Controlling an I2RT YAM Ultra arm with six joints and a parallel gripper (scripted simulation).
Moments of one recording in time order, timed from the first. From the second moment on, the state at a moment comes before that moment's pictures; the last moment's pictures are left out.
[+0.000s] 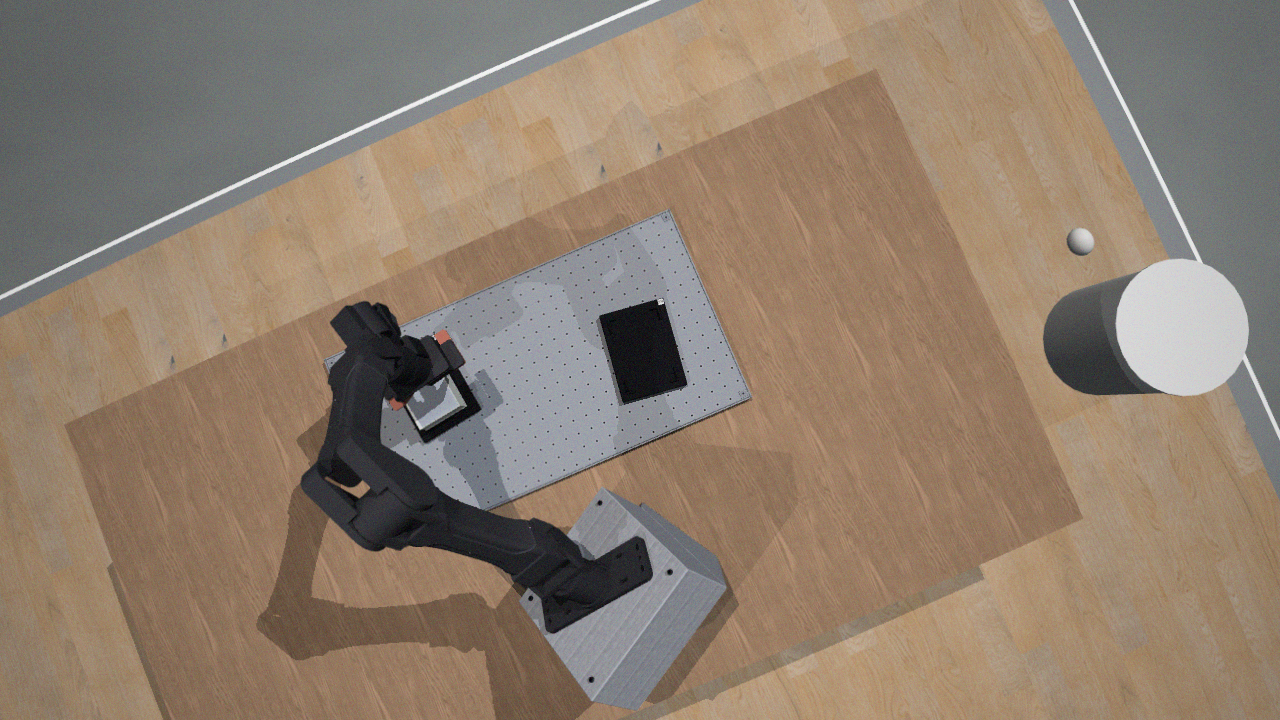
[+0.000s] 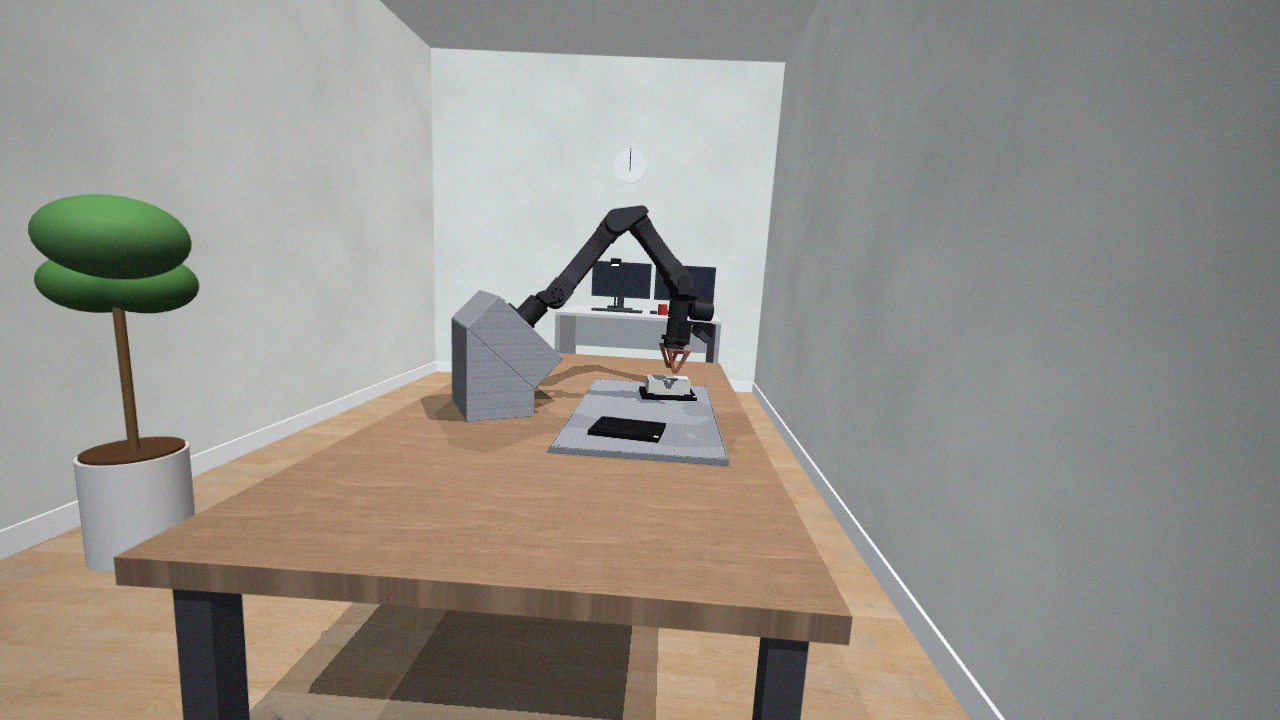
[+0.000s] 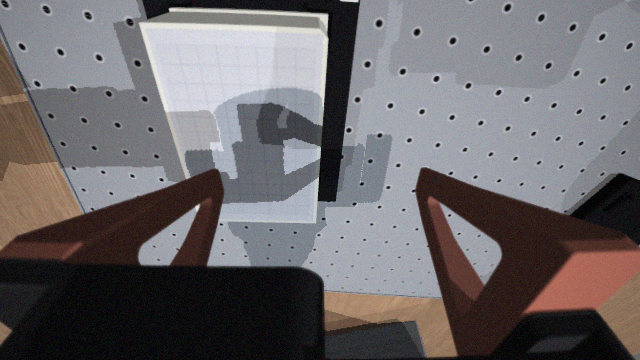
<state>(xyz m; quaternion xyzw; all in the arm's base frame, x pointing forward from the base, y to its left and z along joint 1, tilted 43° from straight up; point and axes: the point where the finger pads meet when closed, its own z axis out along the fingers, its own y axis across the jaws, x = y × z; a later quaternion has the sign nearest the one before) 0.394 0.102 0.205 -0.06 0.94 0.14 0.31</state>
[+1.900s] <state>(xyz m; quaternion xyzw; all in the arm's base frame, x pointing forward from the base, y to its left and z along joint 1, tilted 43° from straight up) 0.375 0.136 0.223 -0.04 0.93 0.16 0.33</state>
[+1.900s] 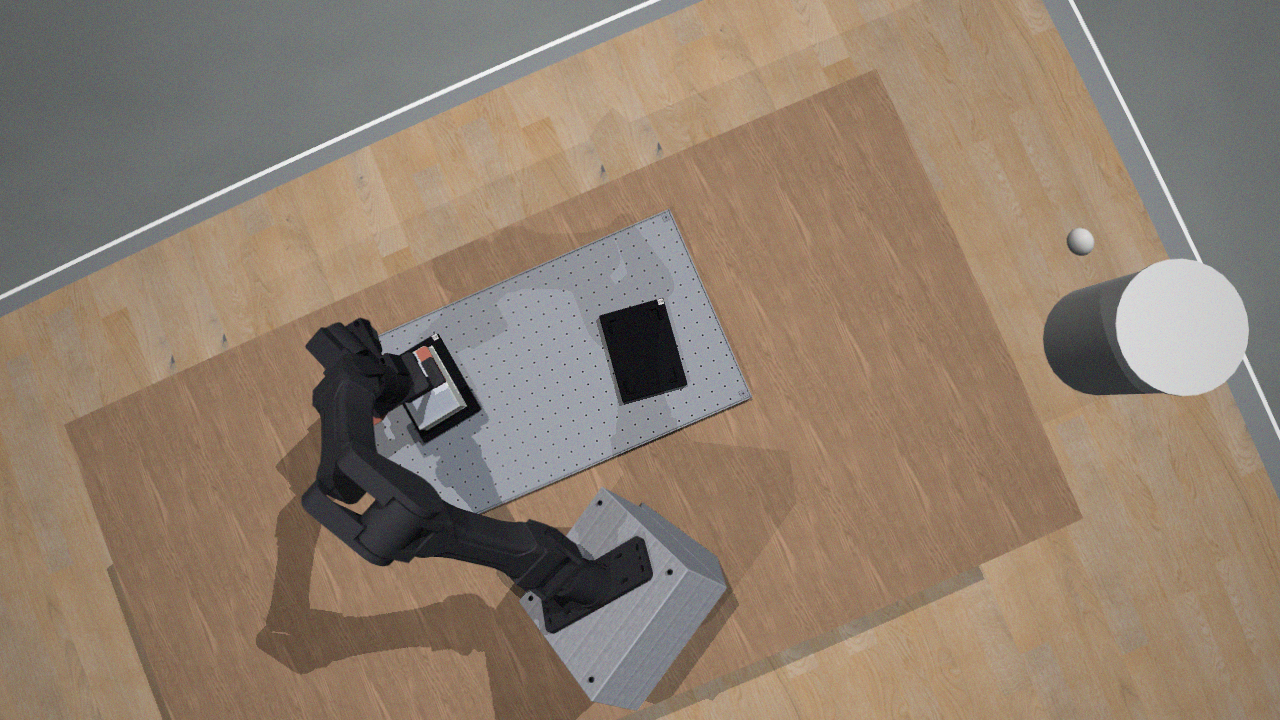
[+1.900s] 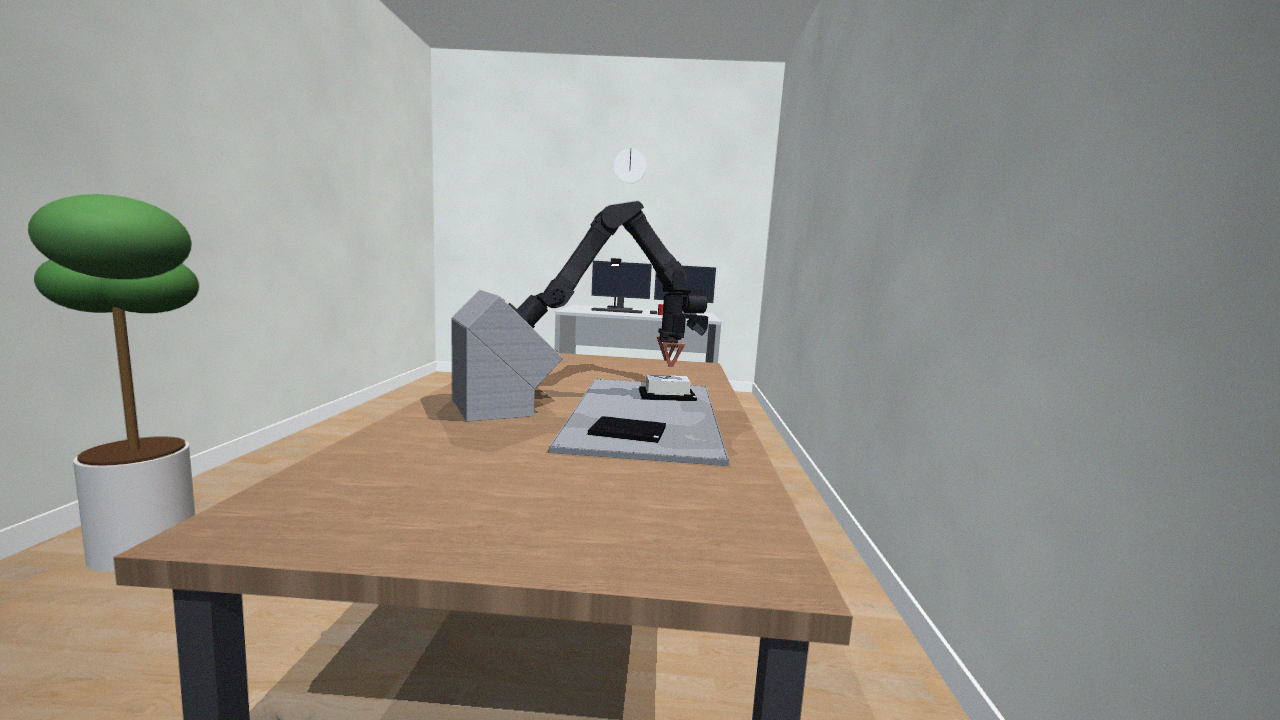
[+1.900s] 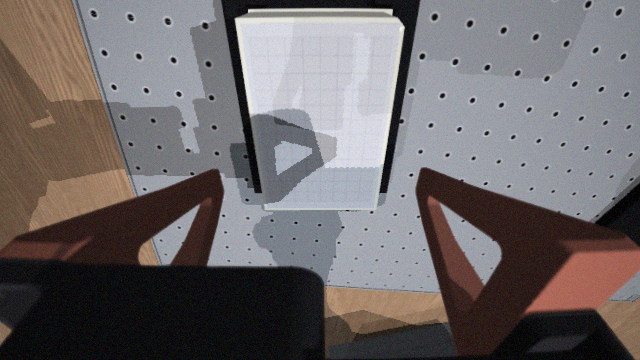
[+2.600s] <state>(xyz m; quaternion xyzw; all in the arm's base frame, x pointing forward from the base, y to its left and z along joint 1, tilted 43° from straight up) 0.375 0.136 0.223 -0.04 0.93 0.16 0.33</state>
